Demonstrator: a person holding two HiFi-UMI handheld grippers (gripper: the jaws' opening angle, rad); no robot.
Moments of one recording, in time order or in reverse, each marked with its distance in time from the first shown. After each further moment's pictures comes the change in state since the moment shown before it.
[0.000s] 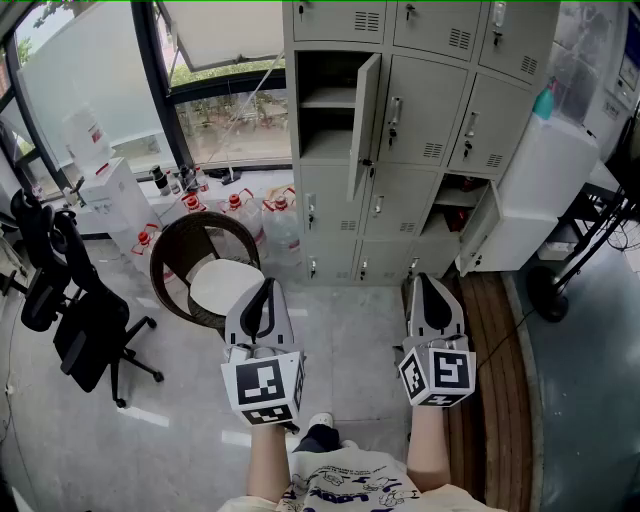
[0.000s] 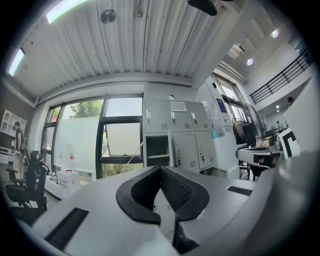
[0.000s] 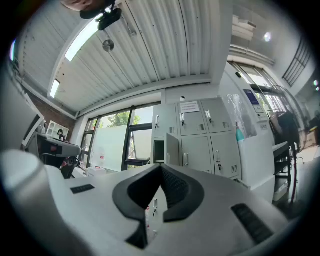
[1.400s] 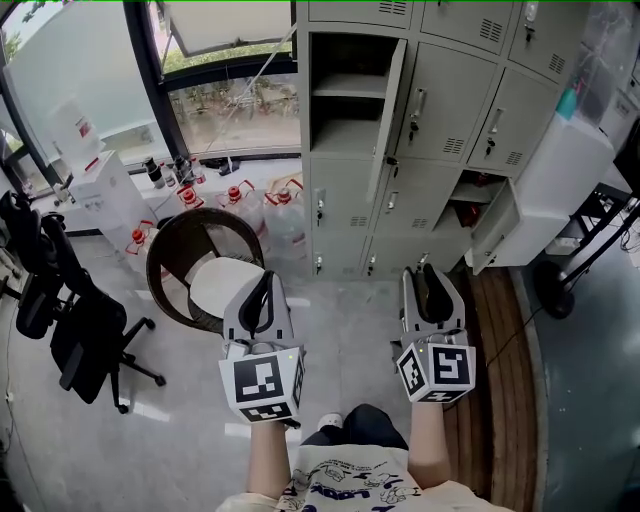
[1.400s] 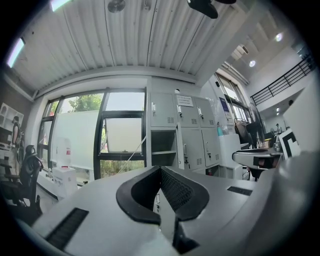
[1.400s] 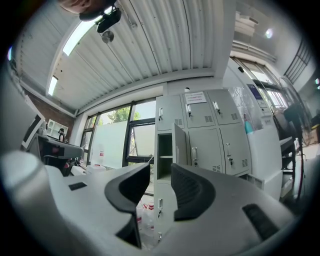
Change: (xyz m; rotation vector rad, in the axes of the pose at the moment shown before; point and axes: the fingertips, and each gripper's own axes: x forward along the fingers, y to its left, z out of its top) left arm 0.083 0.071 -0.032 -0.023 0.016 -0.024; right arm 0.098 0.048 -0.037 0.007 0.027 0.004
